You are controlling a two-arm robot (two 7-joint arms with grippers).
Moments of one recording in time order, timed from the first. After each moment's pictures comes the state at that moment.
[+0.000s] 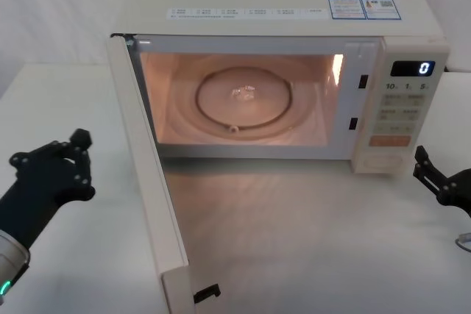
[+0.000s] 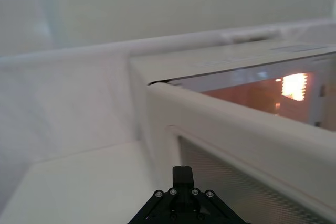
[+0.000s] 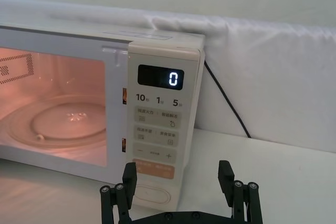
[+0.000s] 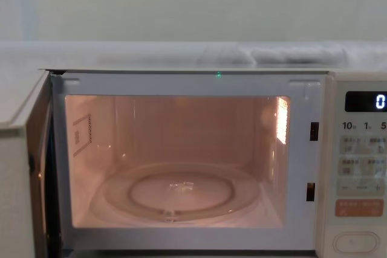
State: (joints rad) left arm 0.38 0.32 -0.15 -2.15 -0.27 0.14 -0.26; right arm -0.26 0.16 -0.03 -1.96 0.07 0.05 0.14
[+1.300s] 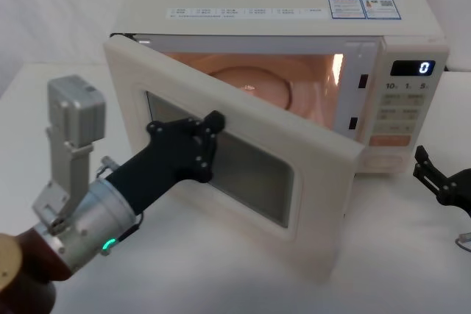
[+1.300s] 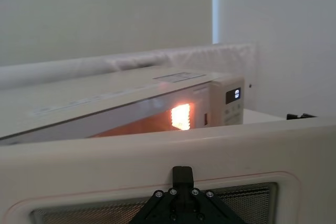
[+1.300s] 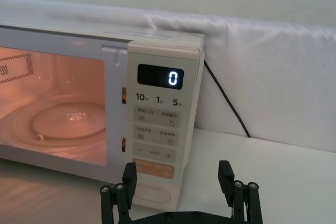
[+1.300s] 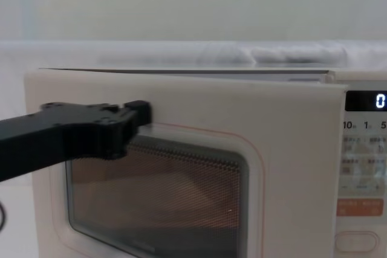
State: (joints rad) left arm 0.06 0.42 0.18 -1.97 -0.39 0.11 -0.41; right arm -0.26 0.16 -0.03 -1.96 0.07 0.05 0.14
